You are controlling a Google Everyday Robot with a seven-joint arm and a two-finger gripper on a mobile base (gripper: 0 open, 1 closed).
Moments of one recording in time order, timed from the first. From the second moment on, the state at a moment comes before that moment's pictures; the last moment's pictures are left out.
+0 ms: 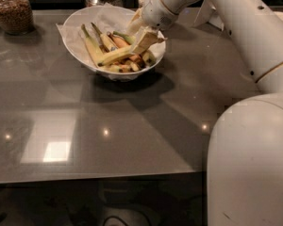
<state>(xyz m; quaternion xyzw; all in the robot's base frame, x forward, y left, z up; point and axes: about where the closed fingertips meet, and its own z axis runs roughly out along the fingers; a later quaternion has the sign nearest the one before) 0.701 0.017 0.918 -0.76 0.55 0.12 0.32</state>
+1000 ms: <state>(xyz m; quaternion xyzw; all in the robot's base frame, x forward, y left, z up) 0.699 0.034 0.882 -0.78 0.55 0.15 0.28</state>
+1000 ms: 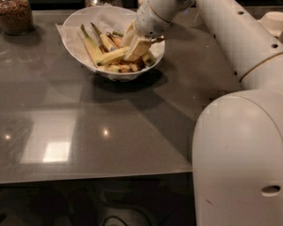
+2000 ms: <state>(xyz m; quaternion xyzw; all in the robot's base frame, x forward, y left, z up) 0.712 0.027 0.926 -0.77 0.54 0.11 0.32</state>
